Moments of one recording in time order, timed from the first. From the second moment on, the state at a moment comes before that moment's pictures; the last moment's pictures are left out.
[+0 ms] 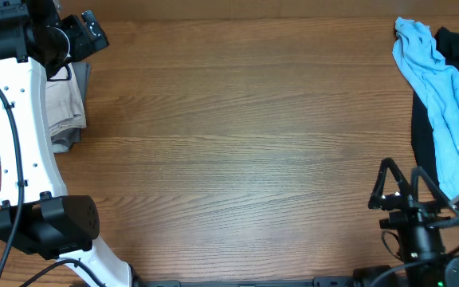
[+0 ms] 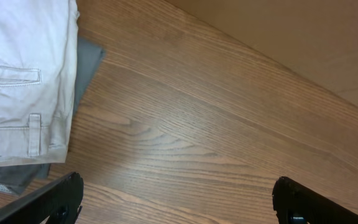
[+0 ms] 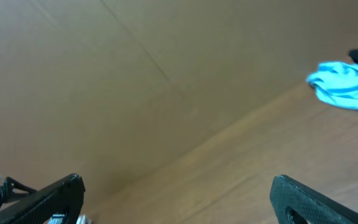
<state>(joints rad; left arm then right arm) 0.20 1.91 2.17 -1.21 0.18 -0.32 0.12 0.17 0.68 -0.53 0.06 0.67</state>
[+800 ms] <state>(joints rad) 0.20 1.91 2.17 -1.21 0.18 -0.32 0.12 0.02 0.09 0.15 0.07 0.67</state>
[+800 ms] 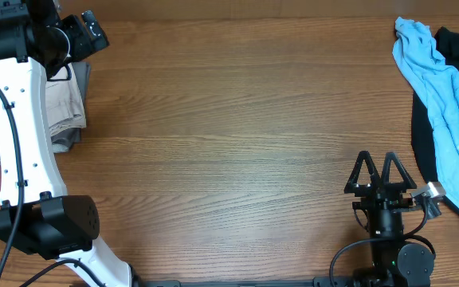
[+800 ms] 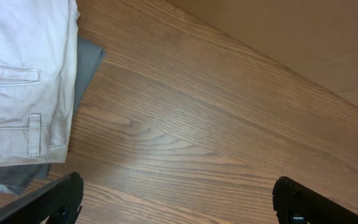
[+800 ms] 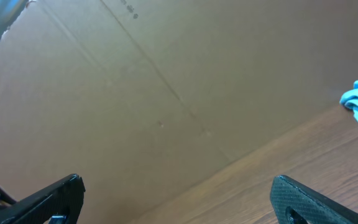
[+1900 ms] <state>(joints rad) 0.20 1.91 2.17 -1.21 0.18 -0.32 0.12 0.01 0.02 0.04 0.06 0.41</state>
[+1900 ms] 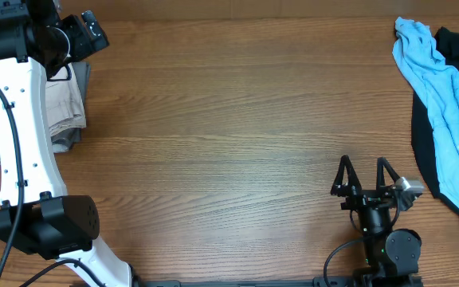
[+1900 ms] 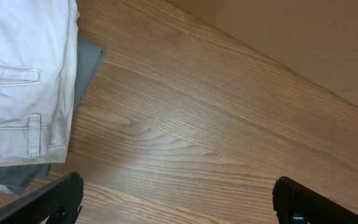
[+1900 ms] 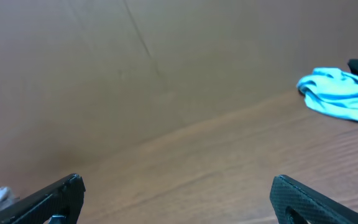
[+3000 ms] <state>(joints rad) 0.20 1.91 2.17 -1.21 0.18 -0.32 0.12 0.01 0.02 -0.03 -0.02 -0.09</state>
